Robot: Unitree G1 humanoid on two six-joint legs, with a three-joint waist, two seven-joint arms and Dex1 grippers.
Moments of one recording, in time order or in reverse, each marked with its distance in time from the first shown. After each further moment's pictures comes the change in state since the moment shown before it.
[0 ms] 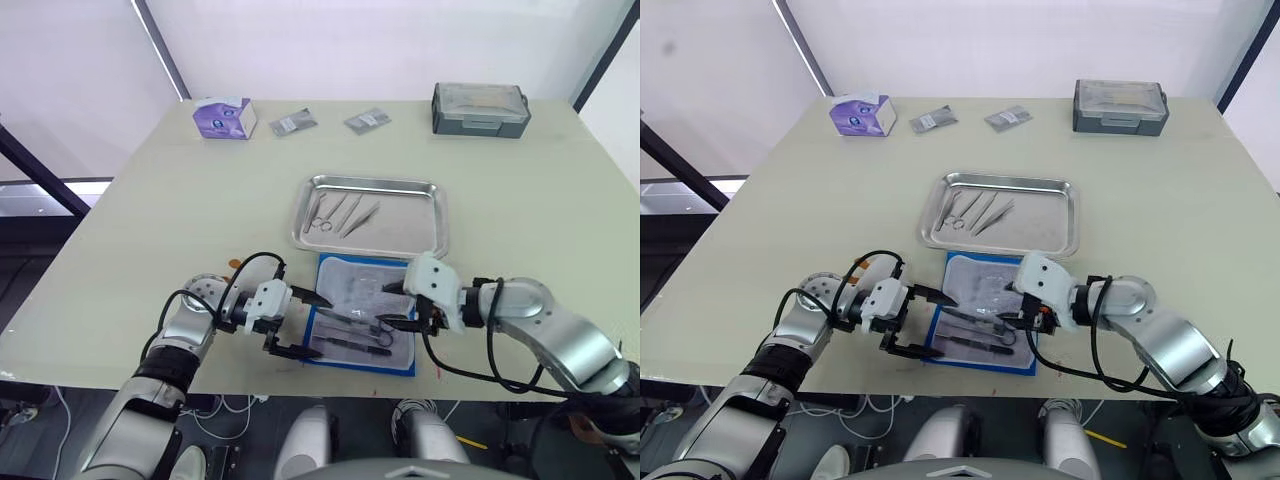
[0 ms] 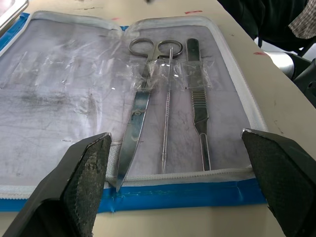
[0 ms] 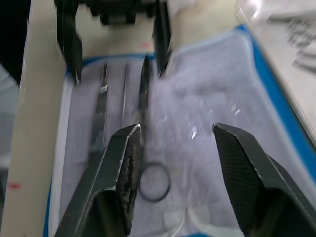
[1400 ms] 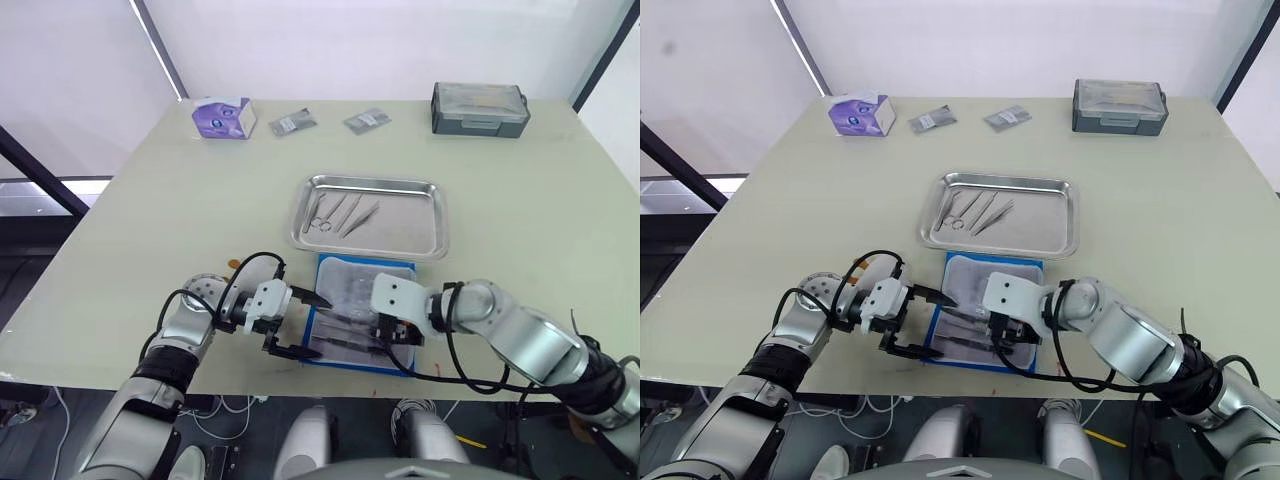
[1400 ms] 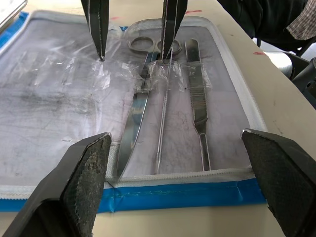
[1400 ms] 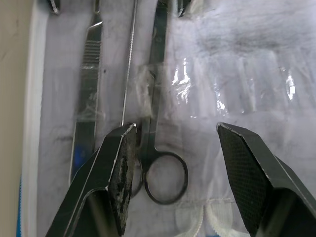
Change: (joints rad) left arm 0.001 0.003 -0.003 -0.012 0.000 0.011 0.001; right arm -0.159 0.014 0.253 -0.018 -0.141 0.224 -0.036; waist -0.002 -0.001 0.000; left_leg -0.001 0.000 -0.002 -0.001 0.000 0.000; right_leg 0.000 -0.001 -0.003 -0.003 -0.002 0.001
